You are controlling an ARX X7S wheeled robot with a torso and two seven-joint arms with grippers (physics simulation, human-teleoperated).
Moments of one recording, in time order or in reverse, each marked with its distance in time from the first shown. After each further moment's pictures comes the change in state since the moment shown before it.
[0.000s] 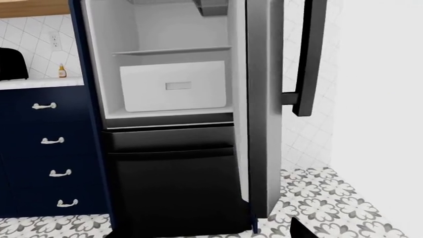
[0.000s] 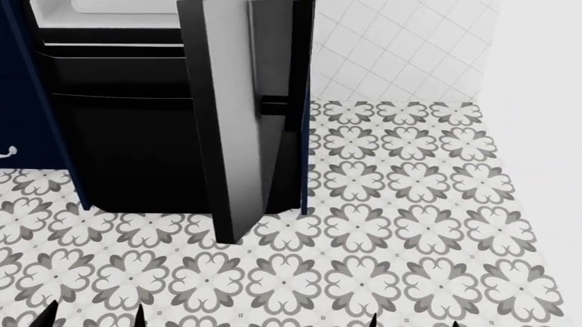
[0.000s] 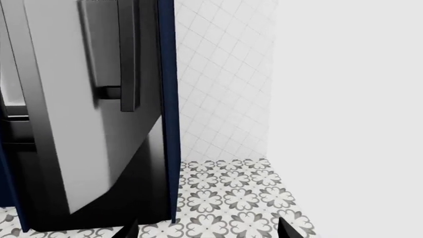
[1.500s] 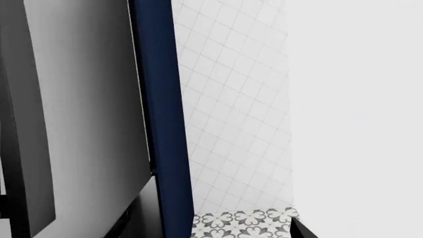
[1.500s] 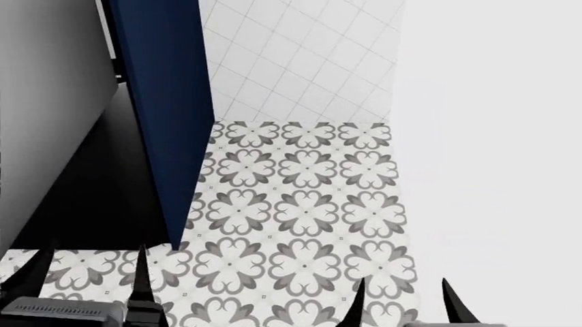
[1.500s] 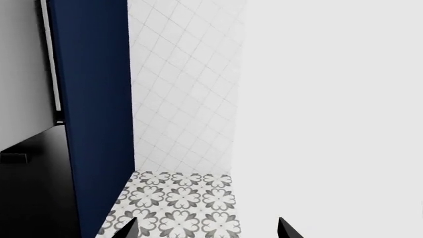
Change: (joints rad) left arm -0.143 -0.034 0.046 0.159 -0.009 -0.208 -0.047; right arm 0.108 0.090 -0.065 -0.155 0.050 0.252 0.024
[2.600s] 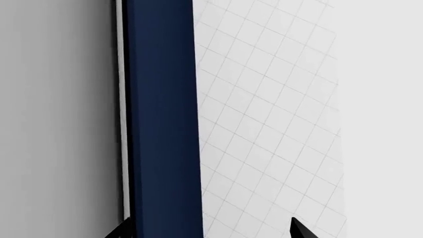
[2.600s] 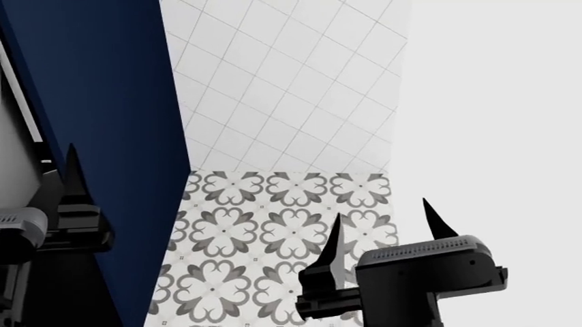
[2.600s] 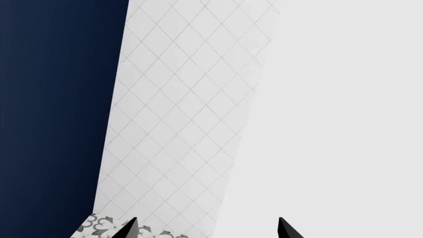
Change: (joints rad) left arm -0.176 -0.046 -0.085 0.298 -0.057 -0.299 -0.078; right arm 0.220 0.066 -0.114 -0.202 -0.078 0.323 0.024
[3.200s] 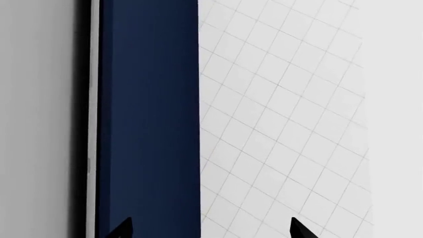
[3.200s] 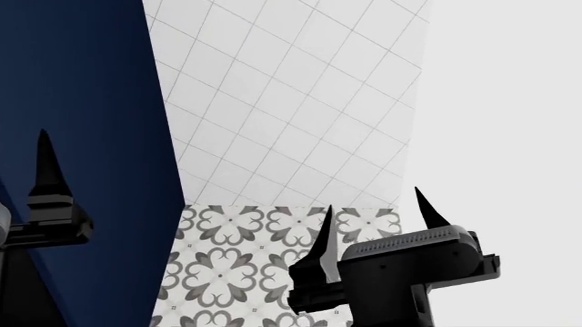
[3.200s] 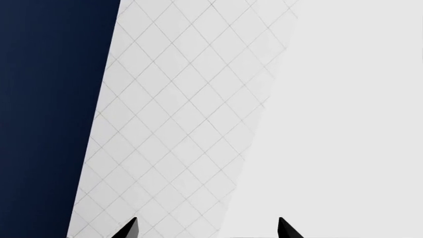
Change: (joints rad) left arm 0.004 -0.022 -0.033 0.107 -0.039 -0.048 -0.026; right arm 0.037 0.008 -0.049 -0.029 -0.037 0.047 0.018
